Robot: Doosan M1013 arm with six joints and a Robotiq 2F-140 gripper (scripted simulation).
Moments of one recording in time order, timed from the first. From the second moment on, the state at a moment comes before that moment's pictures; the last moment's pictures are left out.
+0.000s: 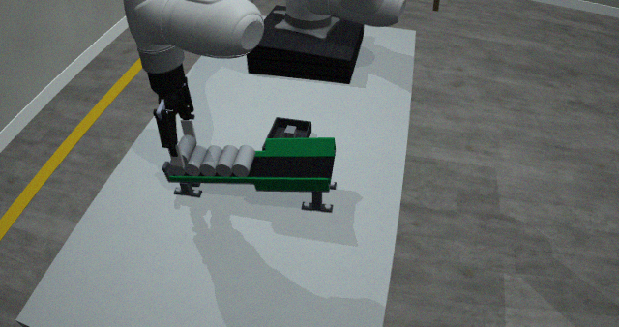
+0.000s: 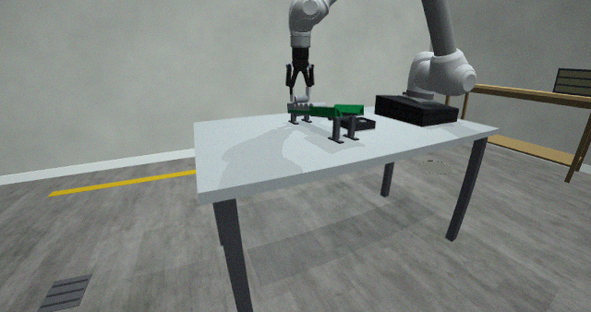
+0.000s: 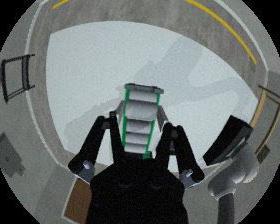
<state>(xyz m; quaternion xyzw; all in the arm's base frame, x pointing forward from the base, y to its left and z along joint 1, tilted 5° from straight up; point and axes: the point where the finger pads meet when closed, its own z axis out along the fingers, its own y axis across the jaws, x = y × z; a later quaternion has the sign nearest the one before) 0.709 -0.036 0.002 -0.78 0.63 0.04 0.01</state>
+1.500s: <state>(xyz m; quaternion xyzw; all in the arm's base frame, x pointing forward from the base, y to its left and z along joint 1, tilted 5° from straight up) 0.709 -0.036 0.002 -0.78 0.63 0.04 0.01</state>
